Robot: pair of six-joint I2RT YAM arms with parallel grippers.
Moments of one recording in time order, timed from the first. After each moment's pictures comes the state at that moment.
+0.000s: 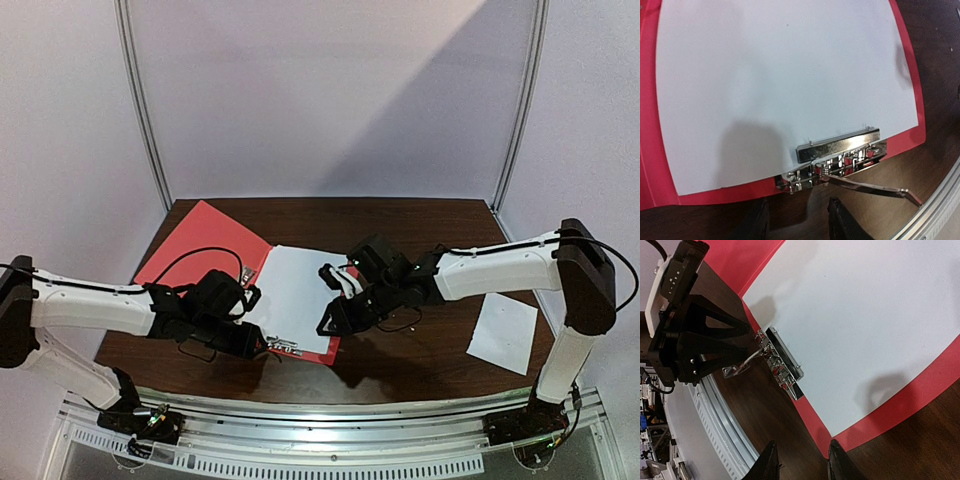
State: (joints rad) left arm -0.88 1.33 0.60 -0.28 0.01 -0.58; right arm 0.98 1.80 1.17 -0.24 -0.37 0.57
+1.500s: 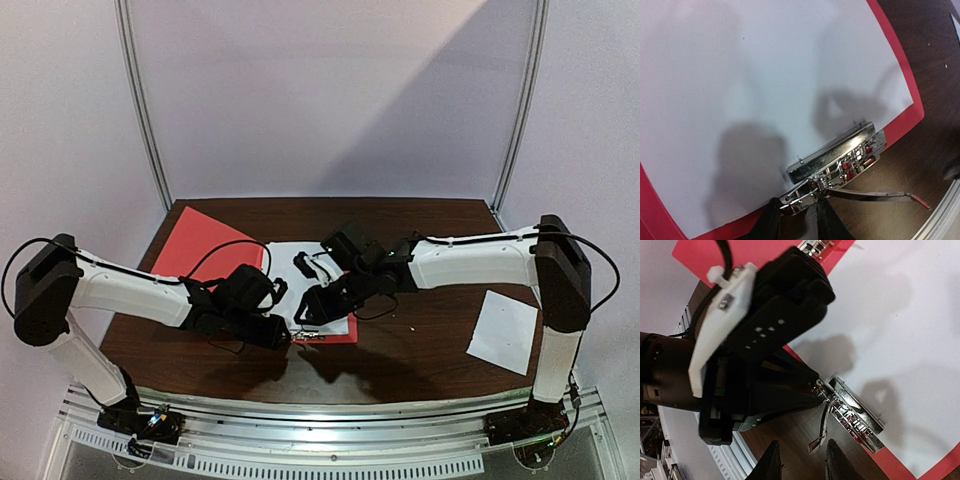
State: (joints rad) left arm -0.91 1.58 0.74 -0.12 0.02 -0.58; right arm 1.01 1.93 1.40 -0.32 -0.35 0.50
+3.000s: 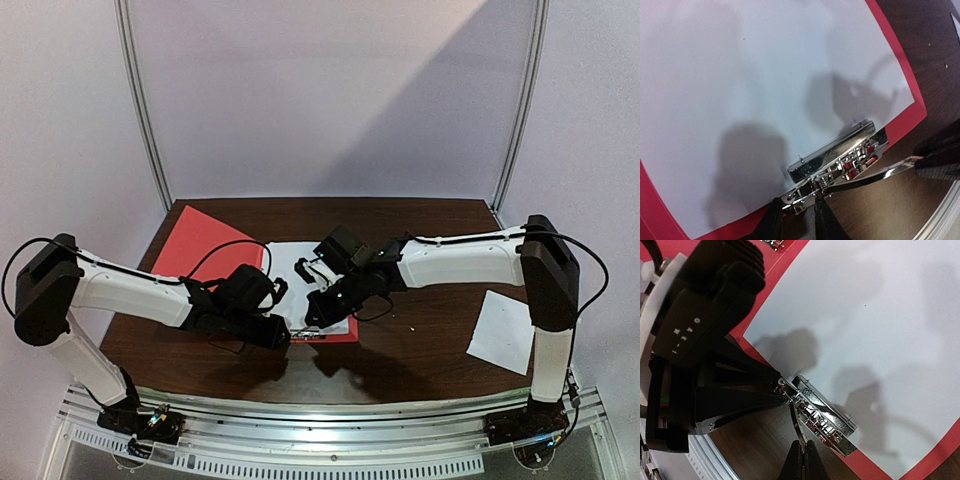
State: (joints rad) left arm -0.92 1.58 0.74 -0.12 0.02 -0.58; right arm 1.01 2.00 1.47 -0.44 -0.24 0.45
